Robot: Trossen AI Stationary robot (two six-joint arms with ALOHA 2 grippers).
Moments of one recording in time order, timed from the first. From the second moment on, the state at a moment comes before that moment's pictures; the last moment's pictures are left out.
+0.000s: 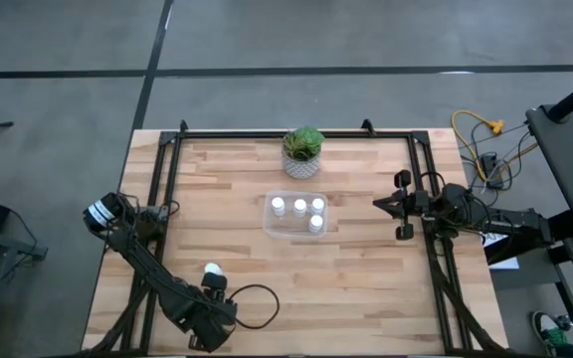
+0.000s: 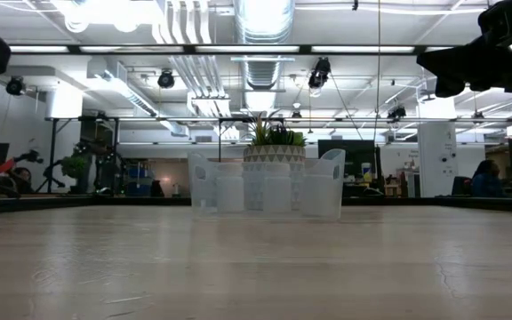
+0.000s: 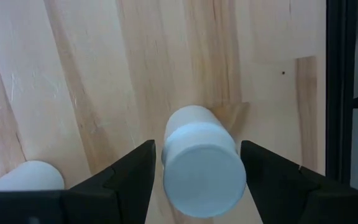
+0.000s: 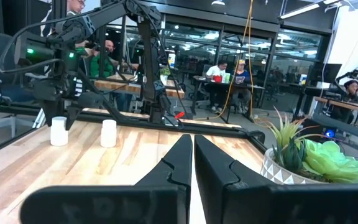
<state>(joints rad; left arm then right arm) -0.83 1.75 1.24 -0.85 -0.04 -0.70 -0.16 0.03 0.01 0.15 -0.13 -0.09</state>
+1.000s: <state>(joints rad) -0.83 1.75 1.24 -0.84 -0.06 -0.64 -0.16 0.03 0.01 0.15 -0.13 -0.09</state>
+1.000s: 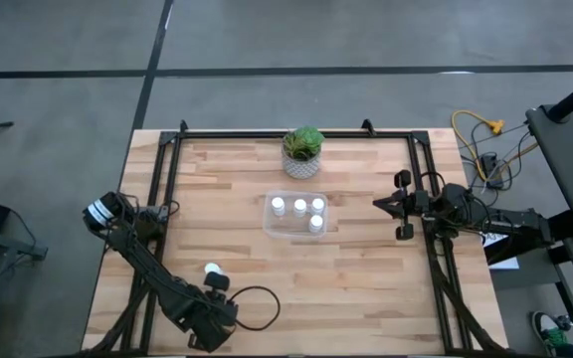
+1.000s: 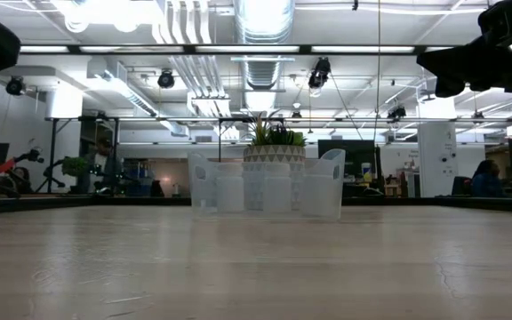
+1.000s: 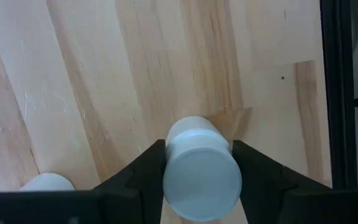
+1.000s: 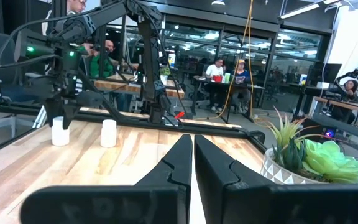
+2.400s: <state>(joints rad) -0.19 1.74 1.59 -0.94 -0.12 0.30 -0.16 0.03 0.01 0.15 -0.13 -0.09</state>
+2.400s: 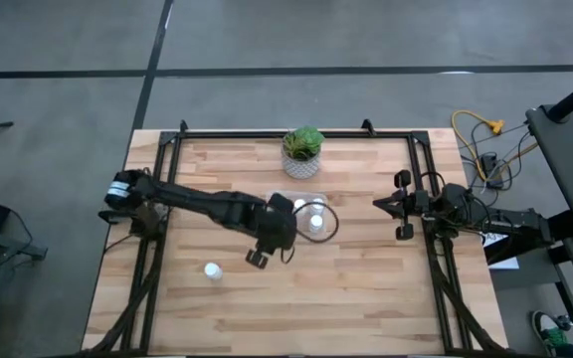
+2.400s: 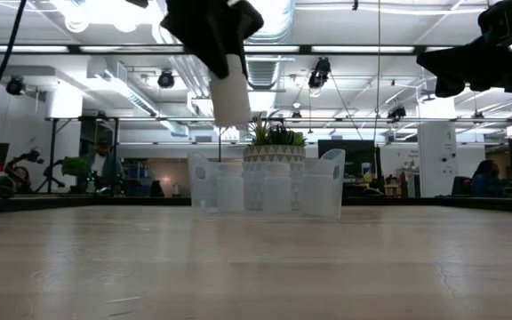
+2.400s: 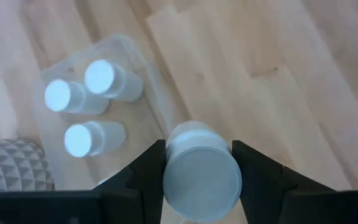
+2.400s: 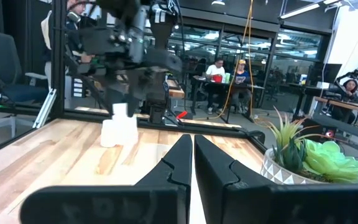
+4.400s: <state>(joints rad) 0.00 2.08 1.73 -0.86 -0.08 0.38 -0.16 0.04 0.01 0.14 -0.13 -0.09</state>
